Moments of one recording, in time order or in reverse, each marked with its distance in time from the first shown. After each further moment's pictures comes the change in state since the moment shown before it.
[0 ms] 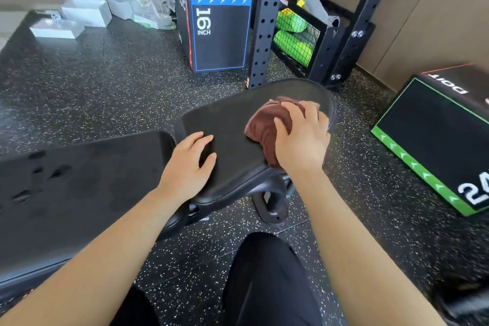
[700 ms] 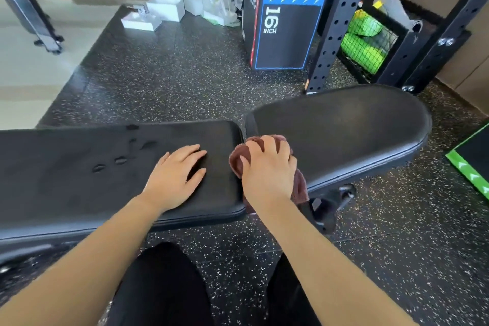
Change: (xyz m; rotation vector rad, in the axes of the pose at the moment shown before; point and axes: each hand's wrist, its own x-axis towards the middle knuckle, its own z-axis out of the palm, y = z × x) left_hand -0.072 -0.117 -0.074 0.340 -0.085 -0.127; right_hand -0.093 -0.122 0.076 -0.097 -0.384 -0.312
